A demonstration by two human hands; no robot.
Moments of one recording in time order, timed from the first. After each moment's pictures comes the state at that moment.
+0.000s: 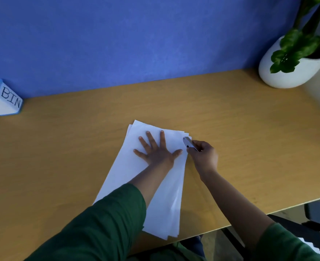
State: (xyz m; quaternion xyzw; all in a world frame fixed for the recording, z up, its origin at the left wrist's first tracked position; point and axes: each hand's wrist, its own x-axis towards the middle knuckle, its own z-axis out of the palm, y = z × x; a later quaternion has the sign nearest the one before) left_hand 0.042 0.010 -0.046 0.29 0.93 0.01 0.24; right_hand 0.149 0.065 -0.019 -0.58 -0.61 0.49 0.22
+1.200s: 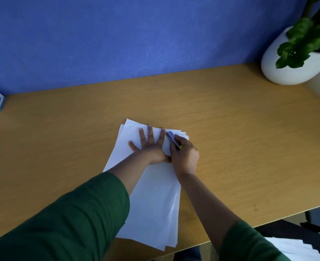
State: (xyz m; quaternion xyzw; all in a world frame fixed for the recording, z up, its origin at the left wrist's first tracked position) left_hand 0.007 0.021 -0.033 0.41 0.84 -0.05 0.36; right_hand 0.106 0.058 -0.049 -0.54 -0.70 0.37 0.27
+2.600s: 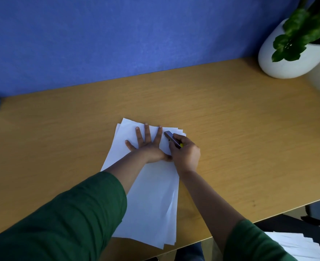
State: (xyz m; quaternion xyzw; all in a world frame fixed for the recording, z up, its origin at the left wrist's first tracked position) left_hand 0.008 0.023 -0.037 0.39 0.85 -0.05 0.36; right_hand 0.114 0.064 -0.050 -0.56 -0.65 0.43 0.27
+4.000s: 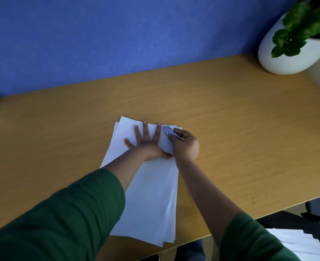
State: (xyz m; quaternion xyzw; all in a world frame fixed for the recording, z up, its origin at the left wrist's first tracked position) left_hand 0.008 0.023 -0.032 0.39 0.84 -0.06 0.36; right_hand 0.102 0.075 -0.039 -0.62 -0.52 0.52 0.26
